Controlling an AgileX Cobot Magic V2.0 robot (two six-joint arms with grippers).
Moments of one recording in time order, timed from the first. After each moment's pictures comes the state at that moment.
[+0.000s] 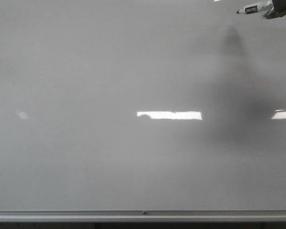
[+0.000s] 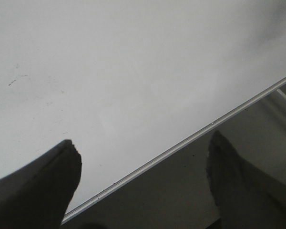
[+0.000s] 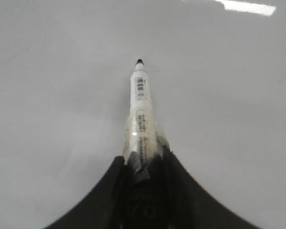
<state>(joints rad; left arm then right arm) -0.24 0.86 -1.03 -0.26 0.98 0.37 0.16 1.20 -0.91 0.18 0.27 -0.17</state>
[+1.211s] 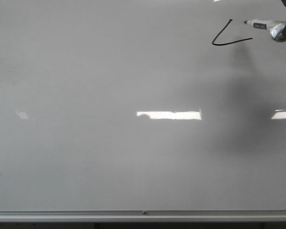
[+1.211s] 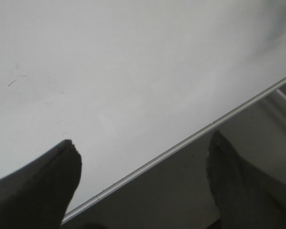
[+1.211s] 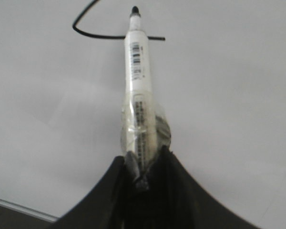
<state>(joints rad) -0.24 0.86 -1.03 -0.26 0.98 0.37 0.11 1.24 -0.94 0.15 0.46 -0.21</state>
